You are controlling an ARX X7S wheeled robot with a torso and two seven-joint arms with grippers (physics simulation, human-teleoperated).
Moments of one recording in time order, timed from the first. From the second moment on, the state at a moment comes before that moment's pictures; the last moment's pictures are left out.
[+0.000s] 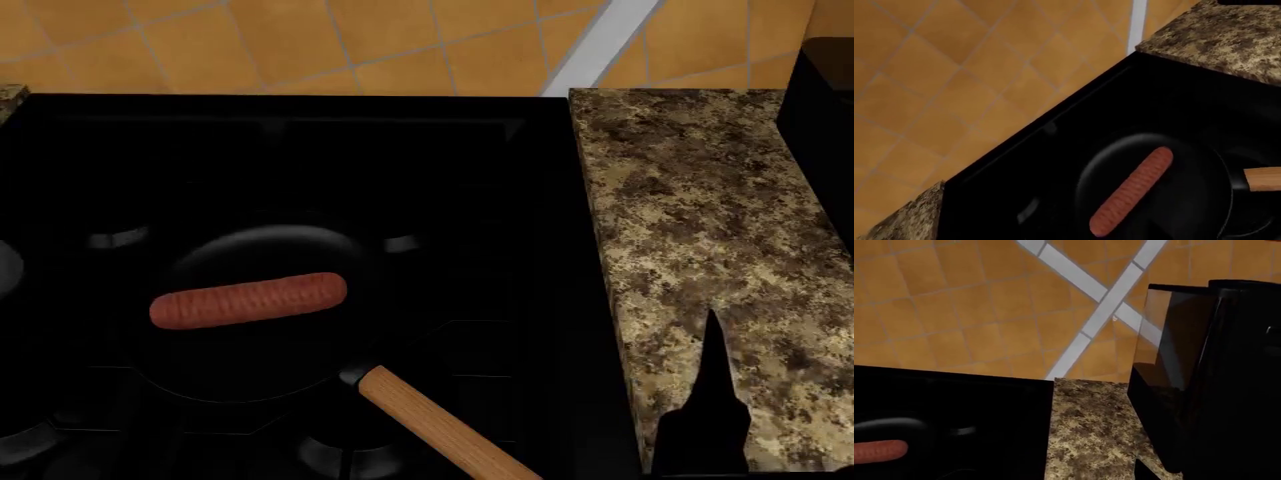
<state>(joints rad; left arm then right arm) -1.10 -0.78 0.22 0.61 -1.26 -1.54 -0.35 0.29 1.00 0.44 -0.93 1.75 0.96 0.94</state>
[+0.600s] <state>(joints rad) -0.95 -1.06 0.06 0.72 -1.82 -1.41 -0.76 0.27 1.10 0.56 -0.98 1.98 0.91 1.07</state>
